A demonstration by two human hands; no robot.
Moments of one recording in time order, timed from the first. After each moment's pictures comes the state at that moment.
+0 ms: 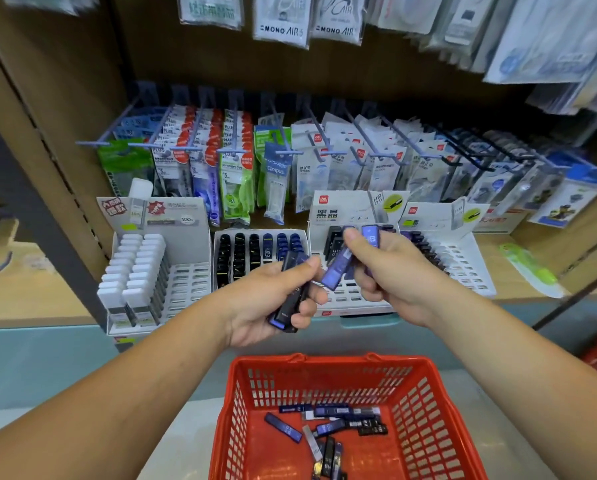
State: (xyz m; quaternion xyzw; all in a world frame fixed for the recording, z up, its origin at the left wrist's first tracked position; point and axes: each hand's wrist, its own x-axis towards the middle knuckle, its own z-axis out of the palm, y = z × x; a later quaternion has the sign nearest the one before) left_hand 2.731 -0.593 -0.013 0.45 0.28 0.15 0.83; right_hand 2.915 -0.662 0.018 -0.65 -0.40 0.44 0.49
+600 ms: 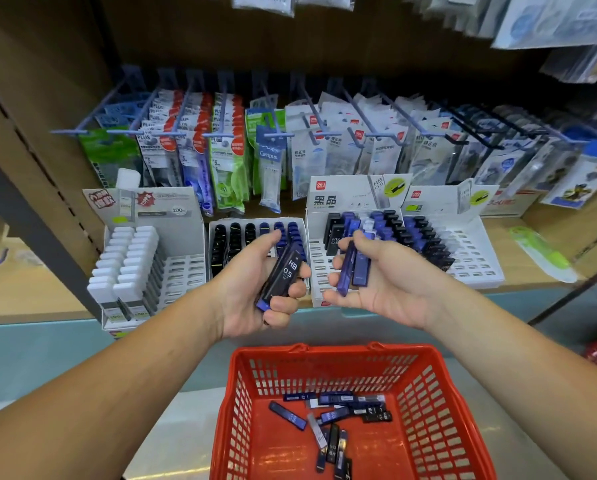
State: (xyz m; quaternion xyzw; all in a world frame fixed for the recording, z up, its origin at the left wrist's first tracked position) left_hand 2.729 -0.576 -0.023 0.37 0.34 0.10 0.86; right_hand 2.916 -0.665 0.004 -0.53 -0.15 0.63 0.54
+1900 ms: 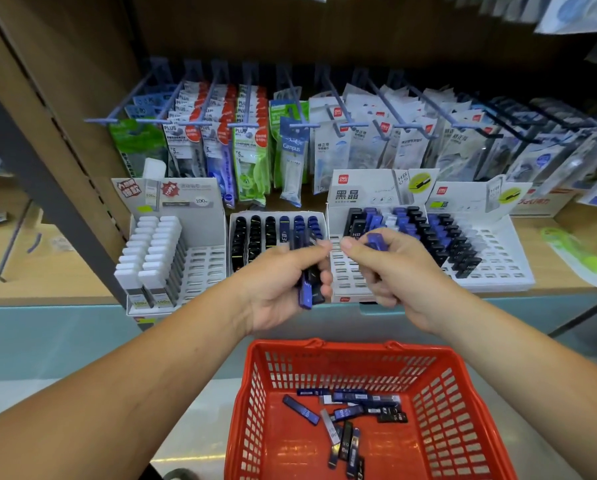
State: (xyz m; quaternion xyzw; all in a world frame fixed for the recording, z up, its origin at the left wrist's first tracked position) left_hand 2.742 -0.590 -0.021 0.37 0.33 0.23 0.84; right_hand 2.910 -0.664 -0.011 -0.64 -0.38 0.46 0.49
